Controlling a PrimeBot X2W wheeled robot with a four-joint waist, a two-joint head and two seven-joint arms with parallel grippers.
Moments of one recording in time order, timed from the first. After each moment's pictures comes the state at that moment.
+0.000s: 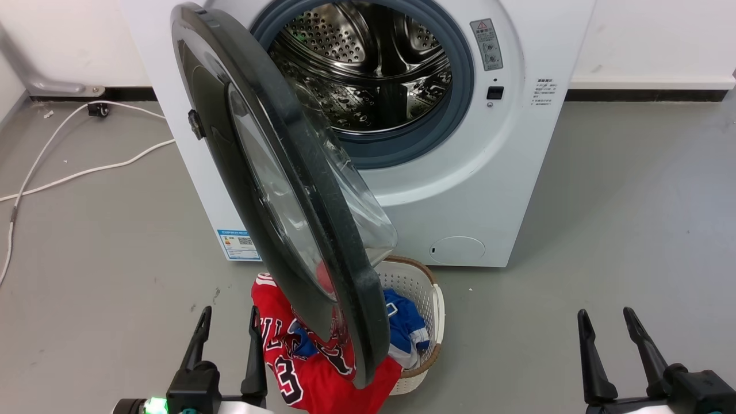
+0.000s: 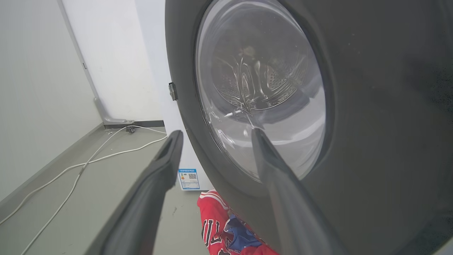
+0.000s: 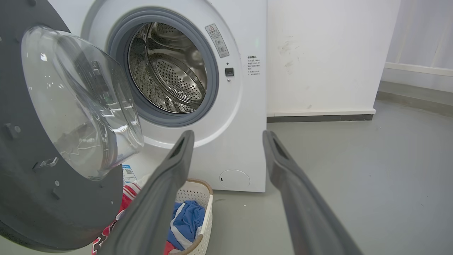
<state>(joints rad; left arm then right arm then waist) 0.10 0.05 -0.09 0.05 -0.02 0.09 -0.26 0.15 -0.05 -0.02 0.03 0.13 0.13 -0.26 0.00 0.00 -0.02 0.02</state>
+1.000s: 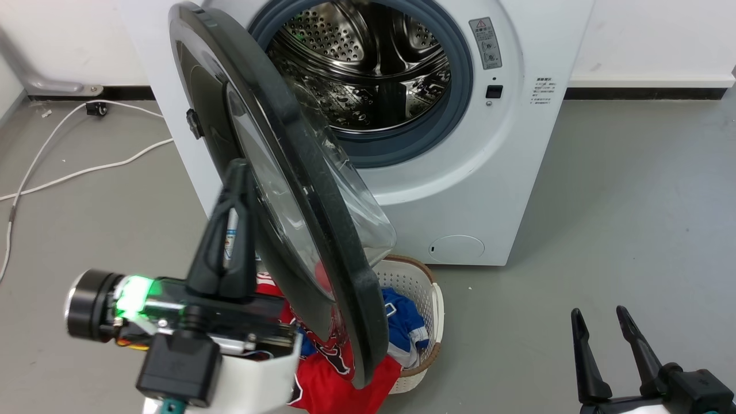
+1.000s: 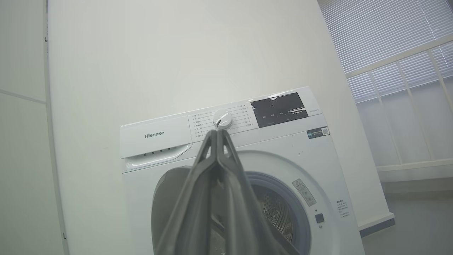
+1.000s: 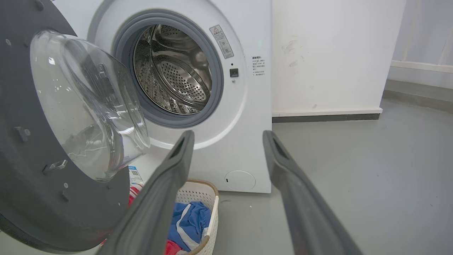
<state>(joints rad) -0.11 0.14 -0.21 -0.38 0.07 0.10 -0.26 0.15 -0.05 0.00 0.02 0.15 0.13 -0.26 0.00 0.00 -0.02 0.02</state>
